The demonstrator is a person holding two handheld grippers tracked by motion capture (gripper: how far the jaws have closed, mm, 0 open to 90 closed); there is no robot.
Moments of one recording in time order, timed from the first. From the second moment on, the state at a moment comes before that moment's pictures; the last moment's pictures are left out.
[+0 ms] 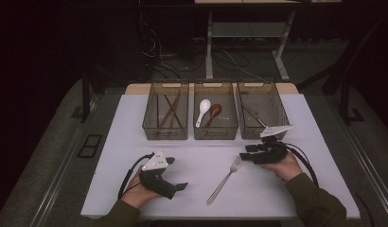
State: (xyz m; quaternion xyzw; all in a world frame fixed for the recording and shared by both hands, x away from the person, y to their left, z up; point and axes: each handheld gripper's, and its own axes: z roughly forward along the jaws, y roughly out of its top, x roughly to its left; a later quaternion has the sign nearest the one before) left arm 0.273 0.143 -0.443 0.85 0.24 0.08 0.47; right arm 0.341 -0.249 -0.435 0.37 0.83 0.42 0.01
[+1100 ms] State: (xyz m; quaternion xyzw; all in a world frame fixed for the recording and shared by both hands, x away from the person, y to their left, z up) left arm 0.273 0.141 -0.444 0.85 0.23 0.07 0.47; right arm 0.350 -0.253 -0.424 0.34 0.82 0.47 -0.05
